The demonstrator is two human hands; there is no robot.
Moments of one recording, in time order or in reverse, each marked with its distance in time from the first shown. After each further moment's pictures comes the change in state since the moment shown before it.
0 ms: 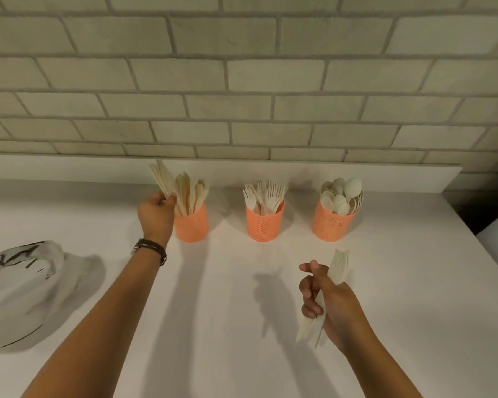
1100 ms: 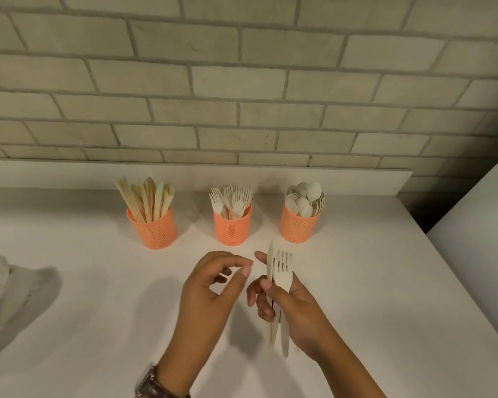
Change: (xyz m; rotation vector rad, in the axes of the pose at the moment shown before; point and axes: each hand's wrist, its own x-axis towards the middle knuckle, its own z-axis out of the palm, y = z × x) left_hand -0.215 0.071 0.002 -0.232 -0.464 0.284; right_hand -0.027 -0.014 0.000 -0.294 -0.367 -0.227
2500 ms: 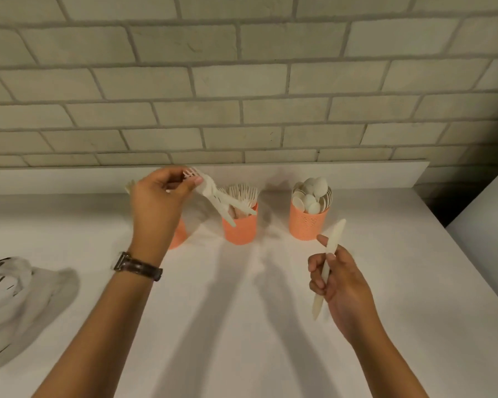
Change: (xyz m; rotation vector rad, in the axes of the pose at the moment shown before) left_hand 0.122 0.019 -0.051 0.044 0.303 0.047; right_hand 0.004 -0.008 -0.049 0.224 0.445 -0.042
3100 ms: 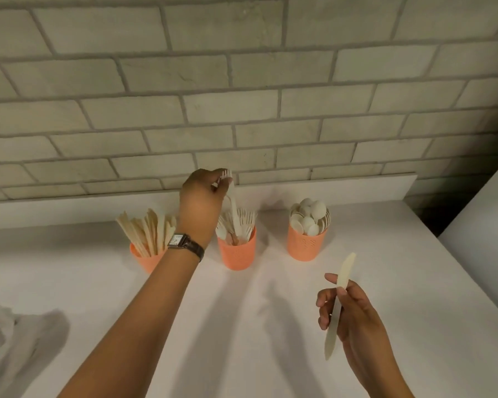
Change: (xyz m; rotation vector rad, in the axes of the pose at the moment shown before) left_hand 0.065 -0.024 0.074 0.363 -0.134 0.293; right_hand -0.006 0.007 -0.003 0.009 0.123 -0.001
